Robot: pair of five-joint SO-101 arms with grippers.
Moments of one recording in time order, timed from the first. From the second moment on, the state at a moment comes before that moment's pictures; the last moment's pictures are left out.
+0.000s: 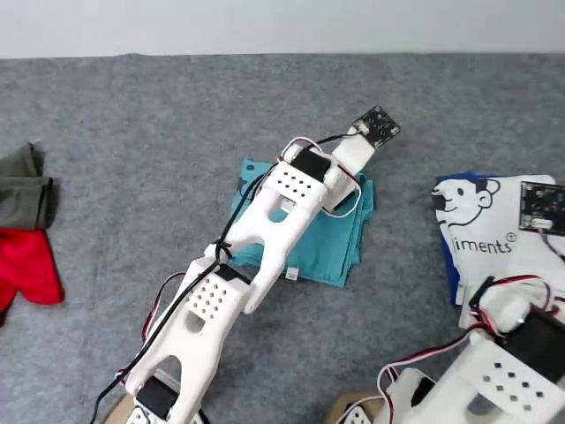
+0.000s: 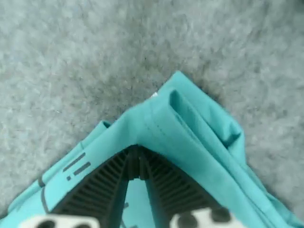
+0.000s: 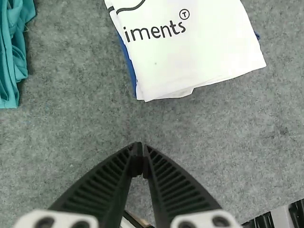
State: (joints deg) left arm 29.9 56.0 -48.6 70.5 -8.7; right arm 34.3 -55.6 25.2 100.7 23.3
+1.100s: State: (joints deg) left arm -9.1 -3.7 -15.3 99.4 -13.9; right arm 0.5 -25.8 24.5 82.5 15.5
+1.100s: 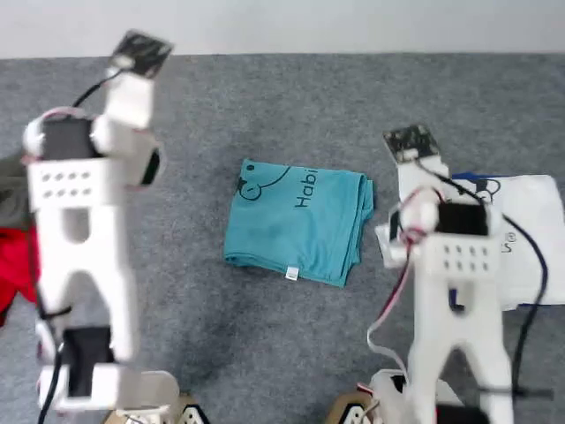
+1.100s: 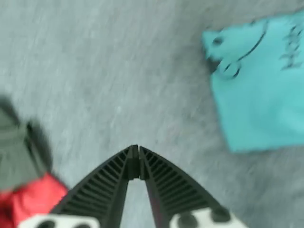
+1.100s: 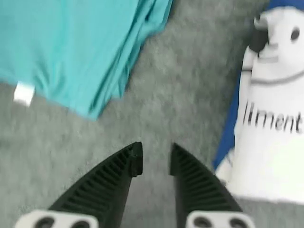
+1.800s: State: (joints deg) left arm -32.4 -25.8 4.8 99.4 -23.6; right arm -9.1 13.5 -3.2 66.4 12.2
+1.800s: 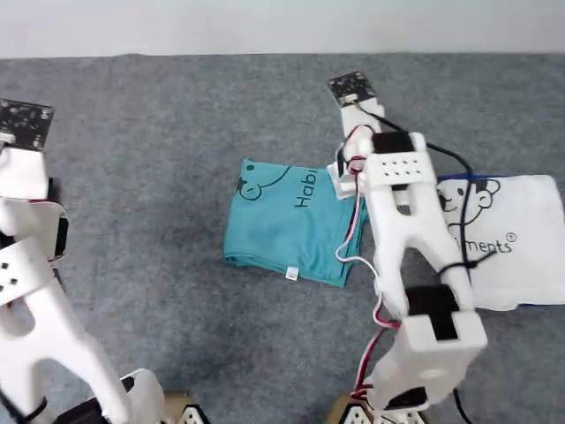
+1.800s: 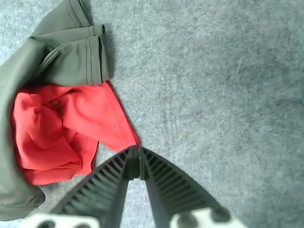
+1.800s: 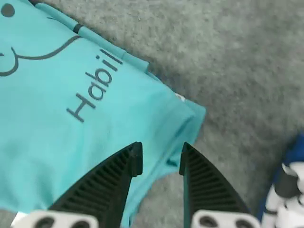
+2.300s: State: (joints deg) left arm -32.8 -25.9 5.1 99.4 -23.6; right arm -8.9 22.6 -6.4 64.8 12.3
